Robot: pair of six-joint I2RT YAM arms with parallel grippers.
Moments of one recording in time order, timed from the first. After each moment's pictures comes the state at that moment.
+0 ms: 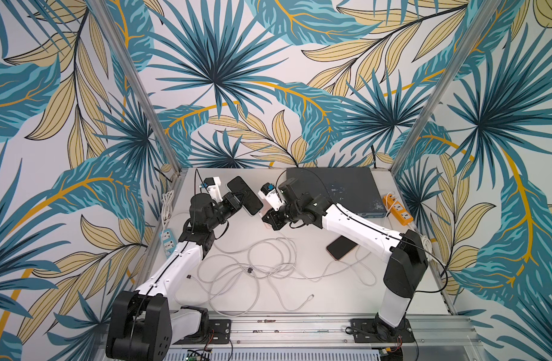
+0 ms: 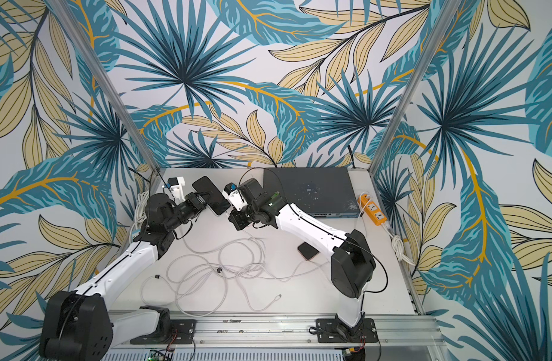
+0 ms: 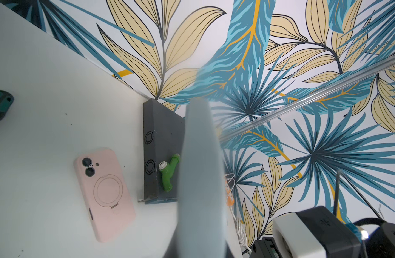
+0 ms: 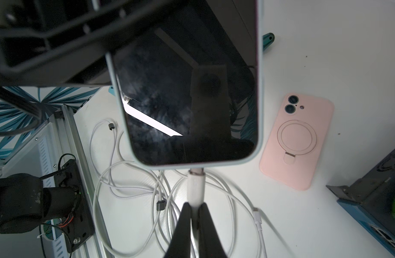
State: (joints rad) left arm -0.14 1.22 0.74 0.34 0.47 -0.95; right arm 1.40 1.82 1.61 -0.55 -0.28 0.13
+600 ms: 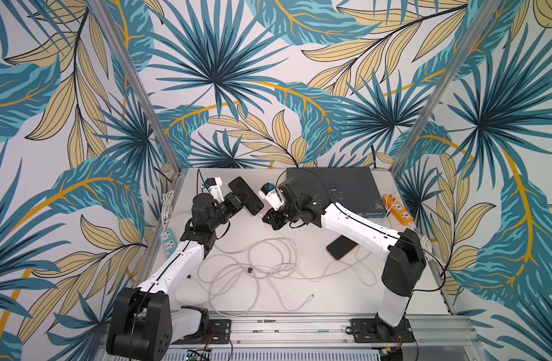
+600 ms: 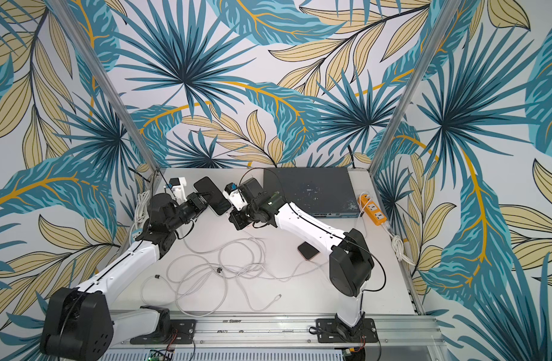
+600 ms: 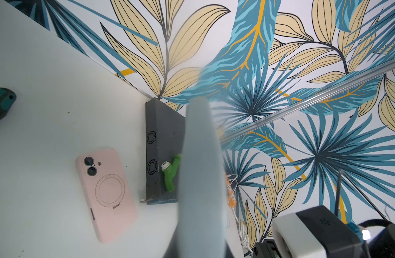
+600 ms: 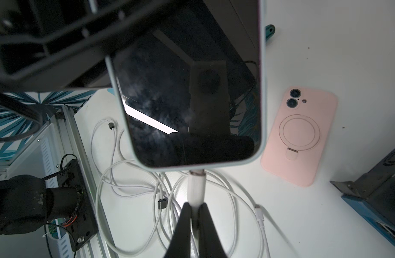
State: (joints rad) left arm -0.16 1.24 0.74 0.34 0.45 -0.95; right arm 1.39 1.84 1.63 -0.57 -0.29 0.15
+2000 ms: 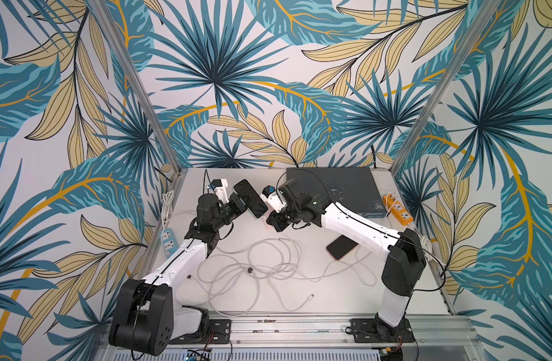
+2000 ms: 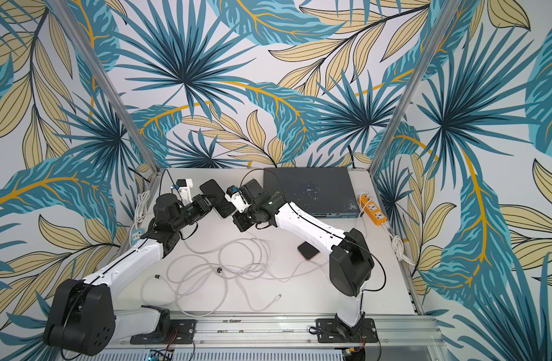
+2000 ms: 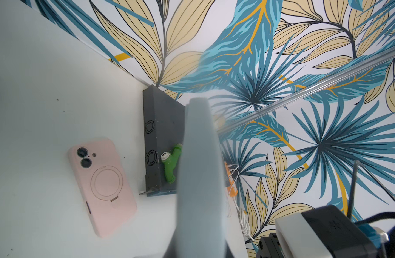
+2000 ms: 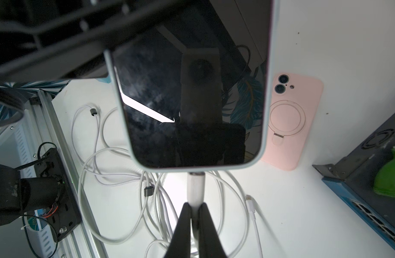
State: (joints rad) left arm -0.19 1.29 0.74 0.36 0.48 -0.93; right arm 1.39 1.84 1.63 -0.64 -0.23 0.09
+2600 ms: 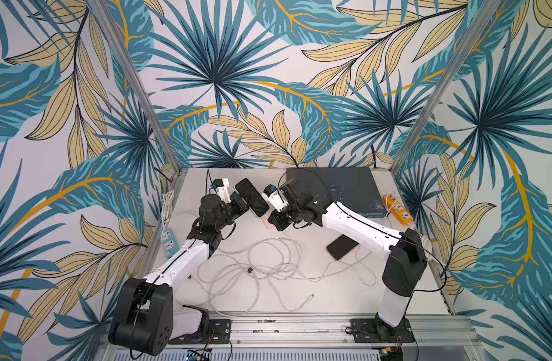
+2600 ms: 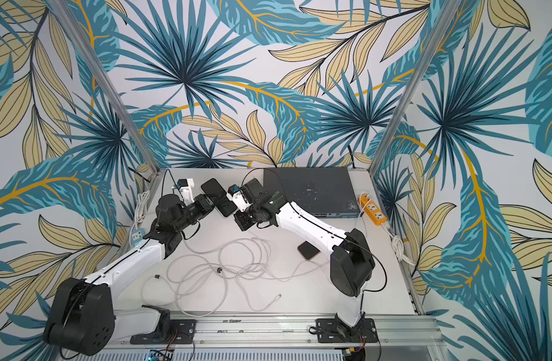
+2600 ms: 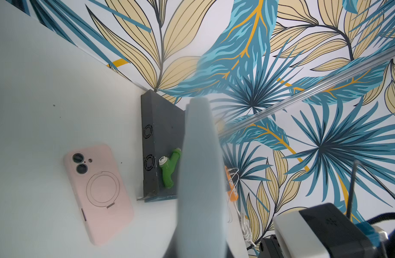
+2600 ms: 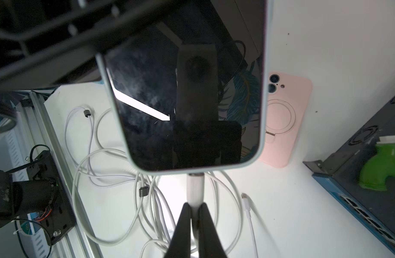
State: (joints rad) left arm -0.22 1.29 0.73 0.40 0.42 -0.94; right arm 1.38 1.83 1.63 -0.64 -0.21 0.09
